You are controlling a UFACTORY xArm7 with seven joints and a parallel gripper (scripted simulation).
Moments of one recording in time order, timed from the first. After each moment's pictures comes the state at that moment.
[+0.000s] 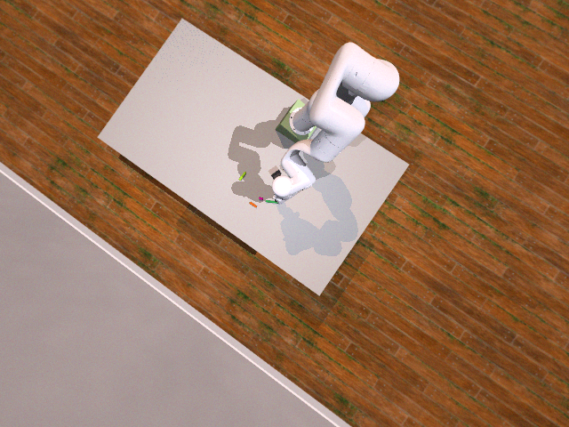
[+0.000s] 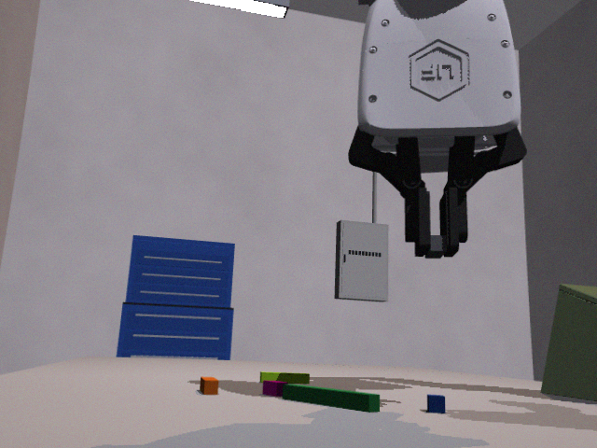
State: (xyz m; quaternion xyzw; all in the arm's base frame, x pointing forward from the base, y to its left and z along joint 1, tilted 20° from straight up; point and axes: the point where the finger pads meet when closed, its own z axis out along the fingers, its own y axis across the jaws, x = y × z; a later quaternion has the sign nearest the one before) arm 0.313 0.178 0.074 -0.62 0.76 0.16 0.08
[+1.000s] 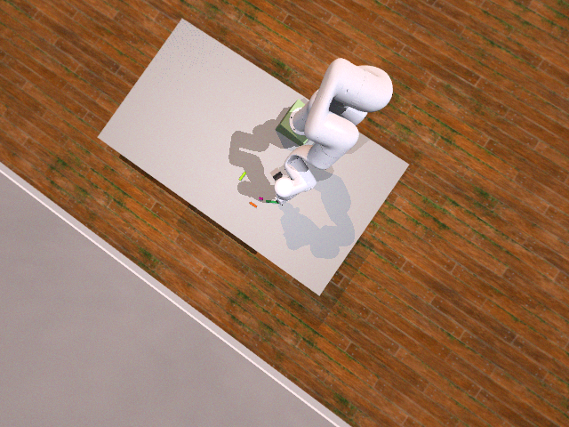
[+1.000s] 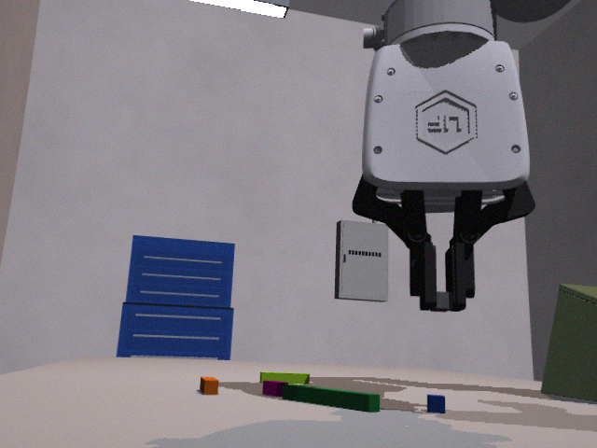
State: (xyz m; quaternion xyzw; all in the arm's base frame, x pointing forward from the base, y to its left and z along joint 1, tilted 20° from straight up) arm 0.308 0.192 0.042 -0.62 0.76 0.15 0.09
